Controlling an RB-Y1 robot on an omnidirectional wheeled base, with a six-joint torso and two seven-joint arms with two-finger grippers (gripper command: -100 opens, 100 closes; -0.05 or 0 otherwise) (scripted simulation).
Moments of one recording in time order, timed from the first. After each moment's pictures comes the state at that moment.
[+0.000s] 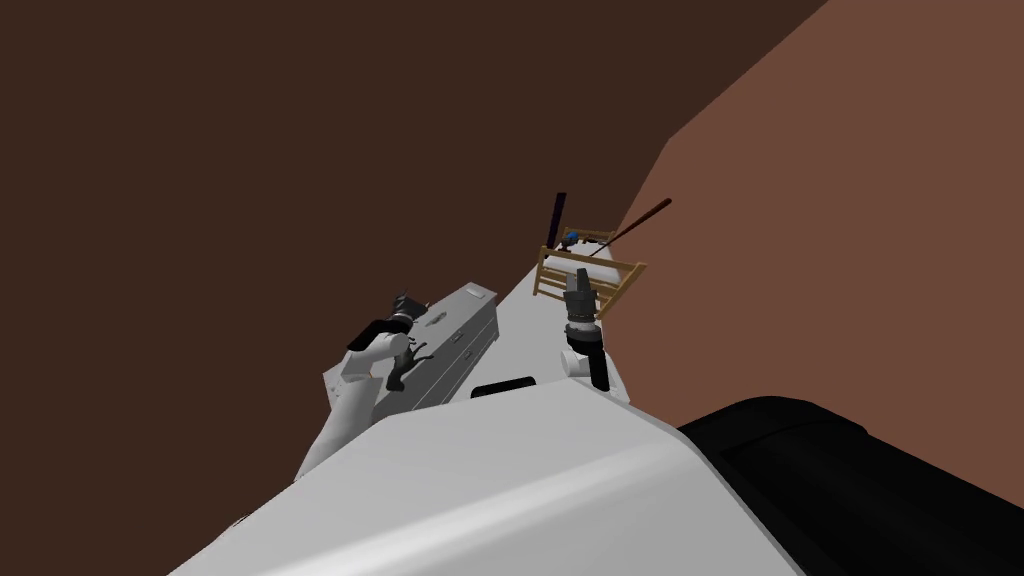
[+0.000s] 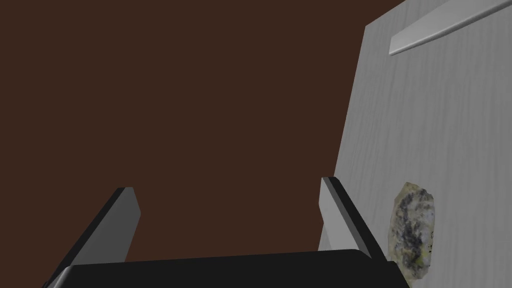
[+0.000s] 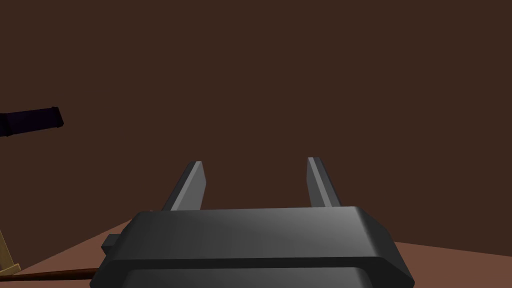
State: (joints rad) left arm -0.04 0.34 0.21 -1.70 0.46 0.32 0.45; right arm 0.46 -0.02 0.00 -2.27 0.11 -0.58 0.05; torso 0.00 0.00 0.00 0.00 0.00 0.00
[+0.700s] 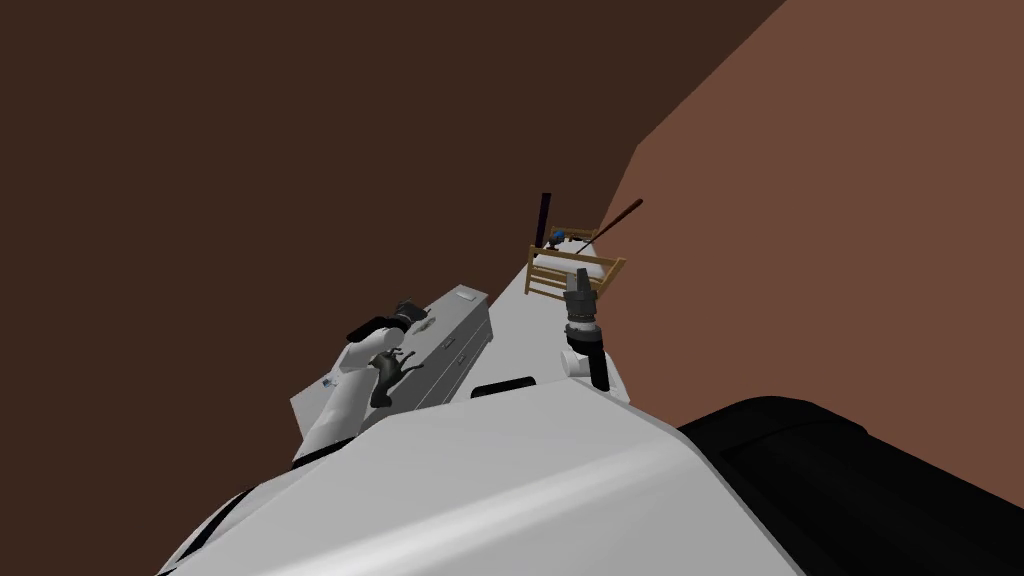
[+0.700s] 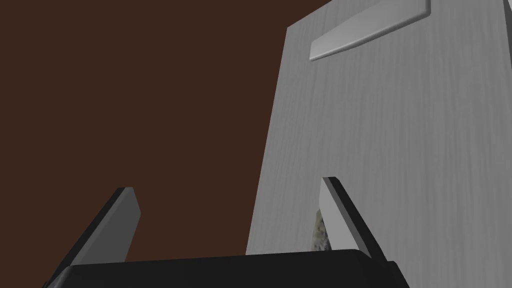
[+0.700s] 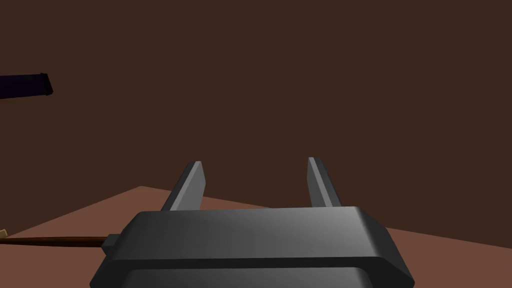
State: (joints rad) left arm -0.13 0.41 0.24 -1.52 0.57 0.47 0.48; right arm 0.46 -0.02 0.00 -2.27 0.11 -0.58 0.05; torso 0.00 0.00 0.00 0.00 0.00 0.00
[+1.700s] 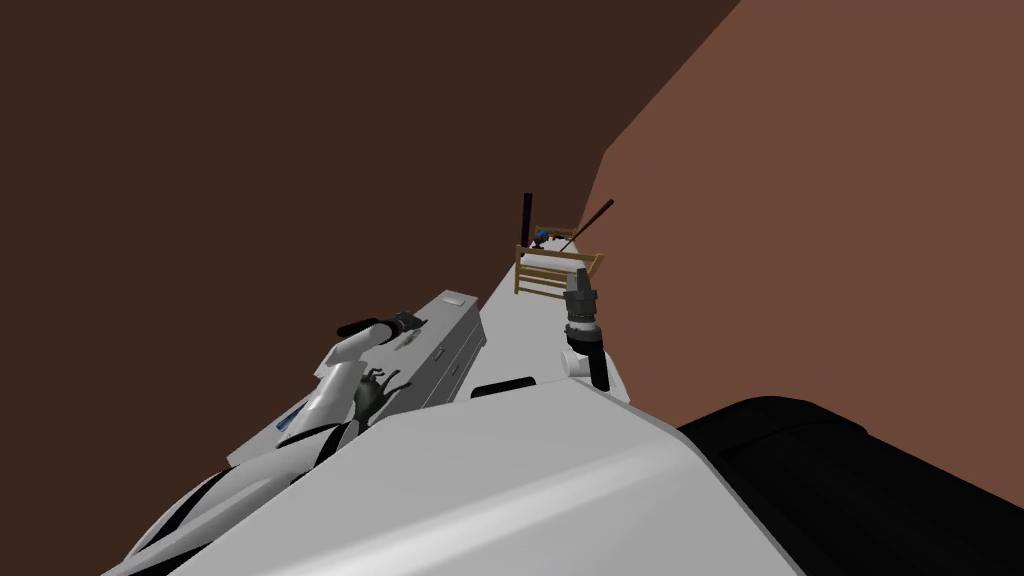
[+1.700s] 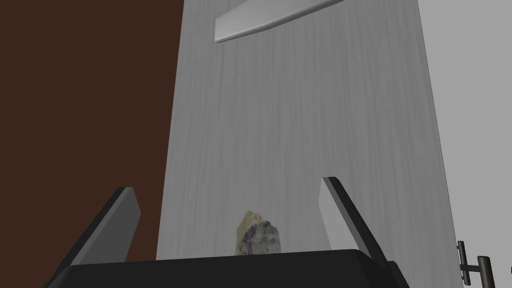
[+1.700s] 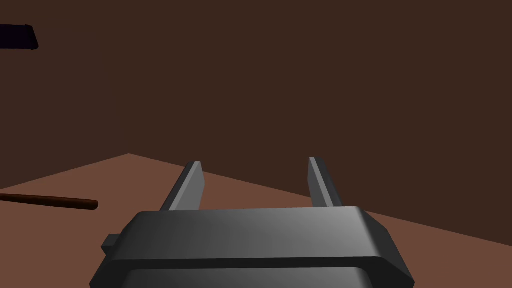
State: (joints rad) left arm -0.24 0.52 0.26 -1.24 0.75 0.69 0.49; right arm 0.46 -0.02 0.00 -2.27 0.11 -0.58 0.05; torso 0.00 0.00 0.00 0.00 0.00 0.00
